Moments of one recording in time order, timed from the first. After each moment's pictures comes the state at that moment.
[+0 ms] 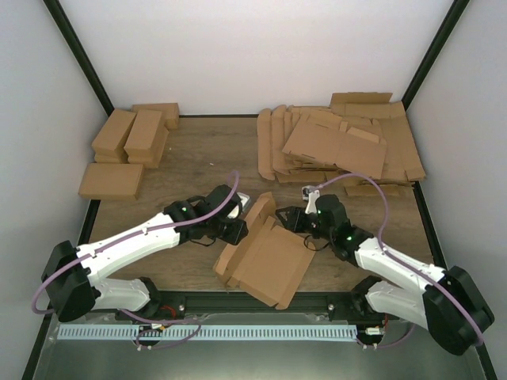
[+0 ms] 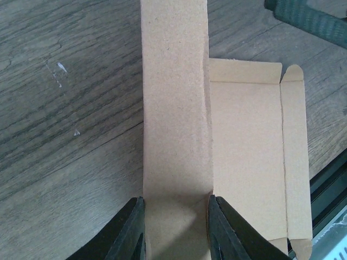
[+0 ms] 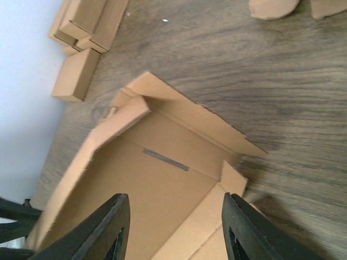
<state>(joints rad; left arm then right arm) -0.92 1.28 0.96 -0.69 0.08 -0.44 0.62 1.02 0.41 0.13 -0.23 0.73</state>
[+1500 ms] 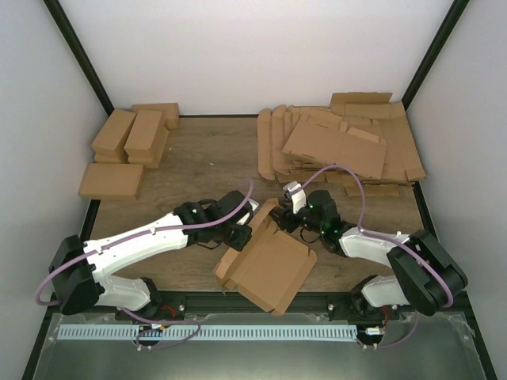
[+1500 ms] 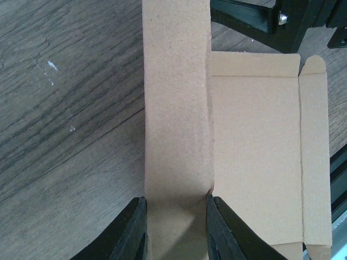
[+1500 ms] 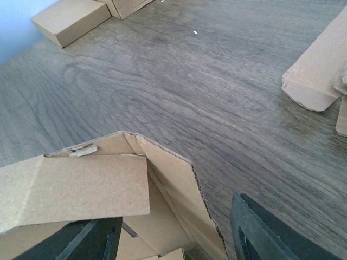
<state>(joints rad) -1.01 1.33 1.03 -0.77 0.00 -0.41 0.58 1.33 0.41 0.48 -0.31 0.13</state>
